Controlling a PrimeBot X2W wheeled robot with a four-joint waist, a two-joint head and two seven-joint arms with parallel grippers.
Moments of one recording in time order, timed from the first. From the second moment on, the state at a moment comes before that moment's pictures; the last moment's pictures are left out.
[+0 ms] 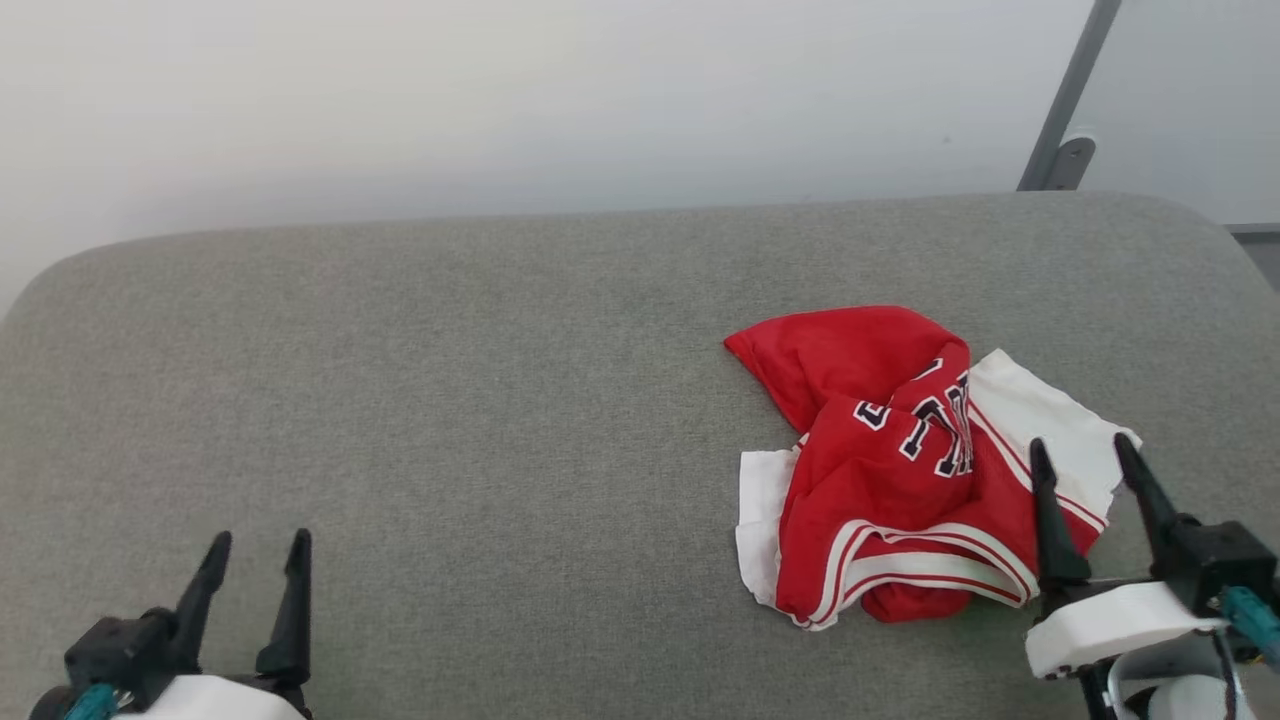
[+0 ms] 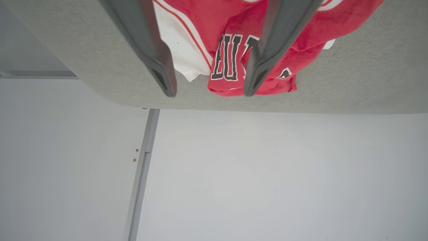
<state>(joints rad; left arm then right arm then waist) 0.04 0.36 -0.12 0.23 -0.47 -0.06 -0.26 -0.07 -0.08 -0.12 0.25 0.06 0.13 -0.26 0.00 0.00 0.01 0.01</state>
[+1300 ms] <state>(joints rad) -0.71 0.46 -0.87 0.35 -0.82 -0.13 0.39 -0.22 -0.05 -0.02 0.20 0.14 0.13 -0.26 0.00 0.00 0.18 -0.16</state>
